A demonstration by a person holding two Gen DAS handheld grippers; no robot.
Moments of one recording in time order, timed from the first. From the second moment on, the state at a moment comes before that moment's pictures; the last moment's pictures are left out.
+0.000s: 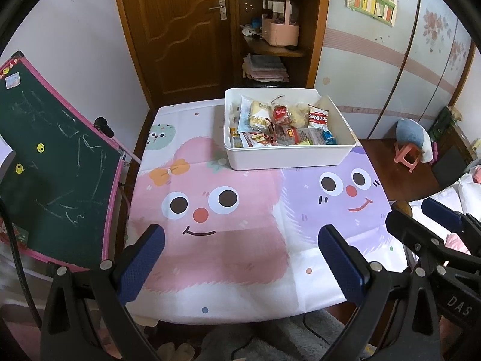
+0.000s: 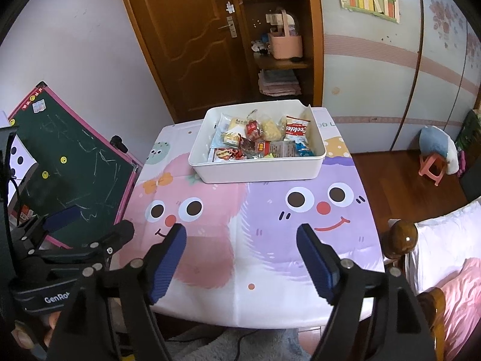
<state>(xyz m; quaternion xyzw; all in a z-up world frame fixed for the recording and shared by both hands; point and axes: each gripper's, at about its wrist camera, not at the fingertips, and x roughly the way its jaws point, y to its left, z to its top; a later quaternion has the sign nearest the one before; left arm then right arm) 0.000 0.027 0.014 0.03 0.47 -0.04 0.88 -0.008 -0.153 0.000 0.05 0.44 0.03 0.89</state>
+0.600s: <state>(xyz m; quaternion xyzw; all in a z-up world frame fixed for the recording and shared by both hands) -0.007 0.038 0.013 0.02 0.48 -0.04 0.88 -0.010 -0.149 -0.002 0.05 0.45 0.03 0.89</state>
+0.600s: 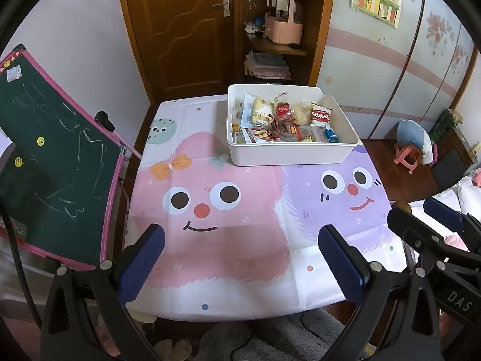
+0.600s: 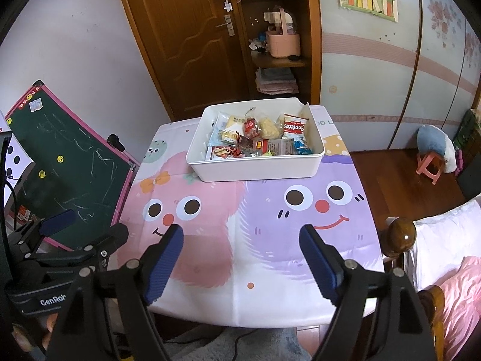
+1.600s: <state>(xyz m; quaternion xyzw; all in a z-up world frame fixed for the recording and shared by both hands) 0.005 0.027 0.008 0.02 0.48 -0.04 0.88 -0.005 -0.157 0.000 0.05 0.45 0.02 0.89</state>
